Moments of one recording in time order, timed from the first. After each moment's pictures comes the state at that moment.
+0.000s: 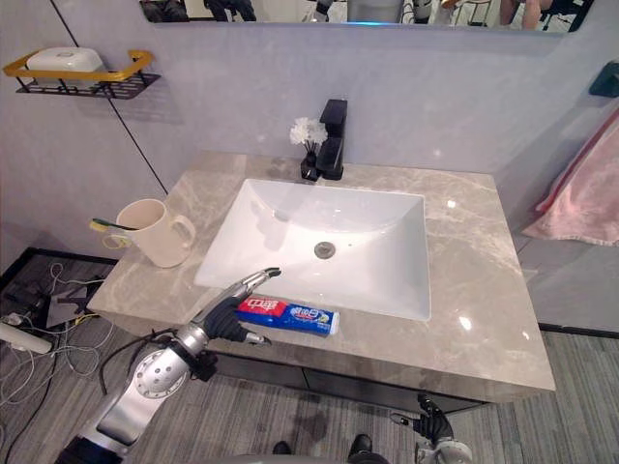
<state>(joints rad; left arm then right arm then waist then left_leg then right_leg) 0.06 0.45 -0.29 -0.12 0.41 -0.21 -0.13 0.14 -0.20 -0.18 0.88 0.09 -0.07 0.07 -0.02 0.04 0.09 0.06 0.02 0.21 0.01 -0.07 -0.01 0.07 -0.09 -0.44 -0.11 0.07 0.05</state>
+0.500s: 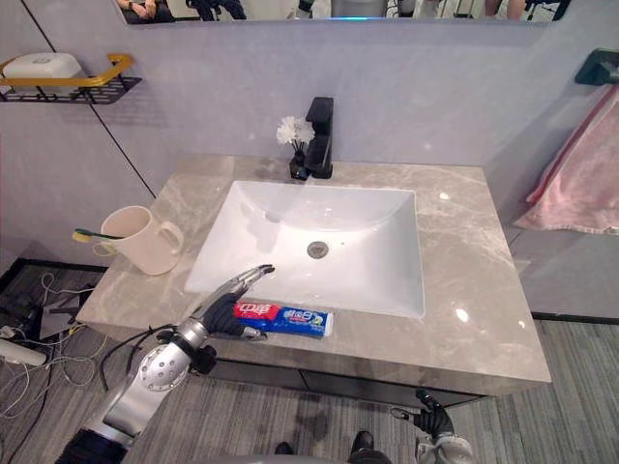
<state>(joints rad) 0.04 0.45 -0.27 -0.07 0.46 -0.21 -0.10 0.12 -0.20 -0.18 0.88 0.08 -0.07 0.07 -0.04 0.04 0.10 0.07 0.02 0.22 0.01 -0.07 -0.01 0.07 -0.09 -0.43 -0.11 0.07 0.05</state>
